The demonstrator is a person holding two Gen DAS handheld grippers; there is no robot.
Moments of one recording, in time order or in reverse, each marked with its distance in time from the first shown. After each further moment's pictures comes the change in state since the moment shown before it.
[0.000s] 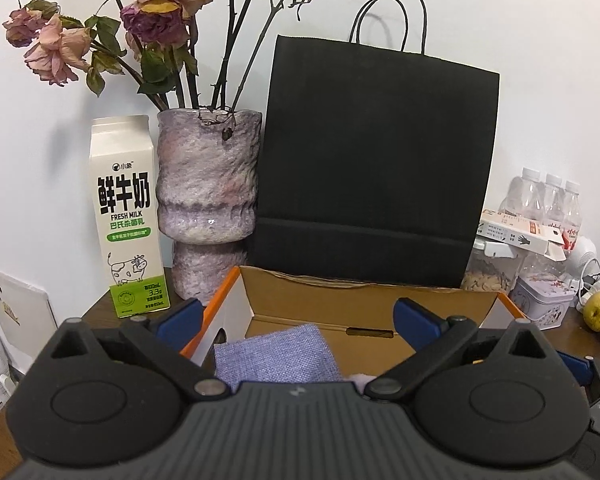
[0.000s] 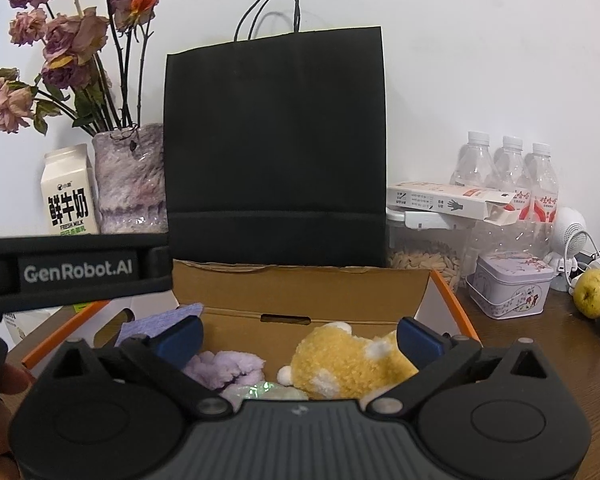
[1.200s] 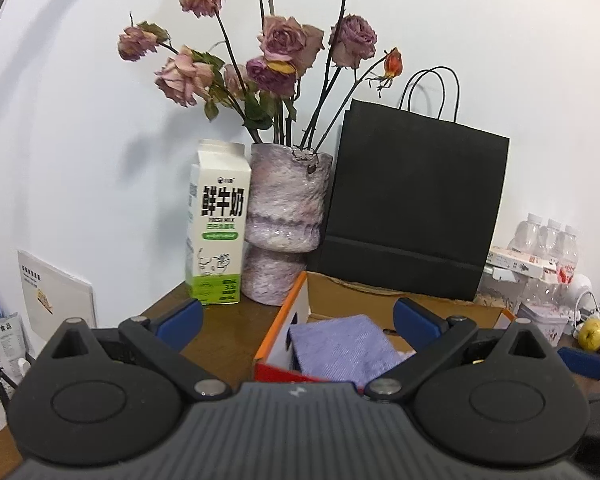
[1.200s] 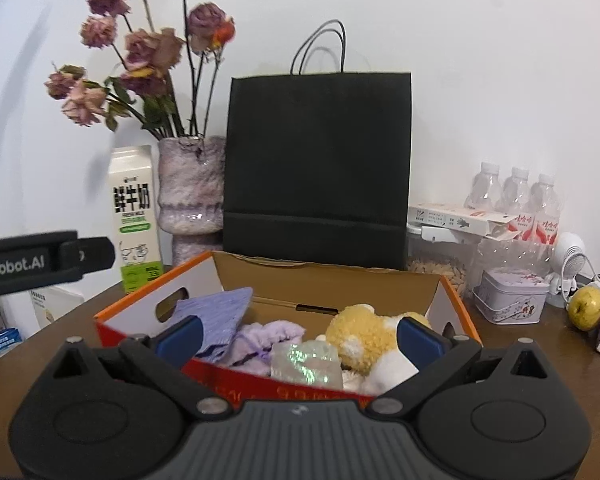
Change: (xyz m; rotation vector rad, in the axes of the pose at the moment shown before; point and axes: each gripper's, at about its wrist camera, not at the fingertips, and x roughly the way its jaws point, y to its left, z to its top) left arm -0.105 0.056 -0.044 -0.093 -0.145 0.058; right arm -0.084 0.016 -0.027 -0.082 -0.070 0.077
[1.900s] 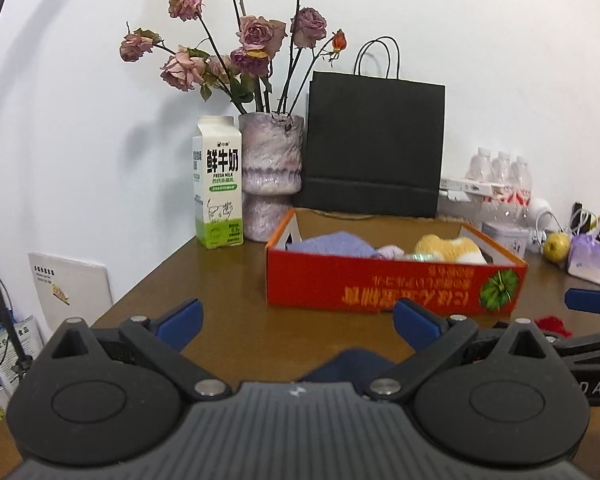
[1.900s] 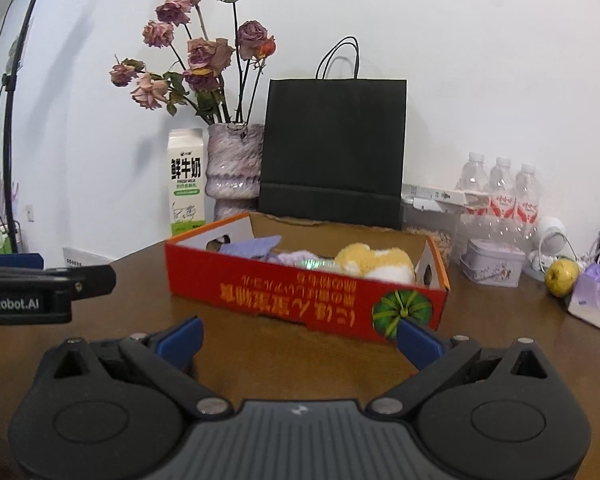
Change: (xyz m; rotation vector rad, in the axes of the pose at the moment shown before) left arm -0.110 0.006 -0.059 0.129 0.071 -0.045; right arm -0.118 -0.006 -0.064 -0.043 0.032 0.080
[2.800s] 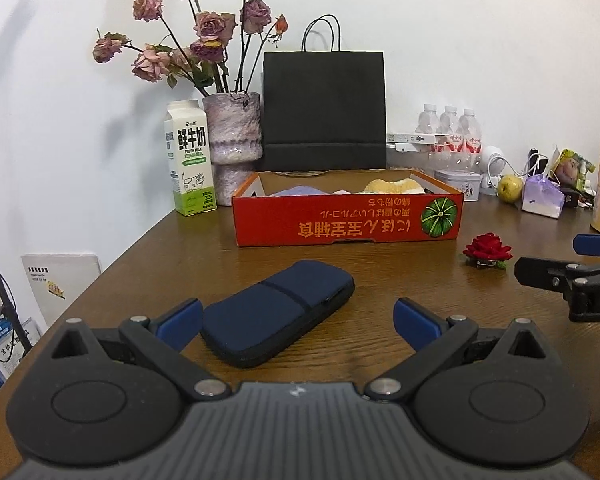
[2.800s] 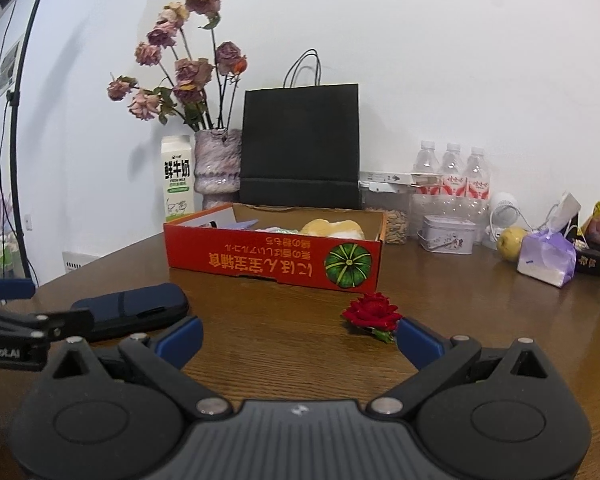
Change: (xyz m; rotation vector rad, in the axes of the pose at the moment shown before) left arm -0.068 -0.026 -0.044 0.103 0.063 -0.061; right arm -0.085 -0.031 -0.039 0.057 -0.019 -0.043
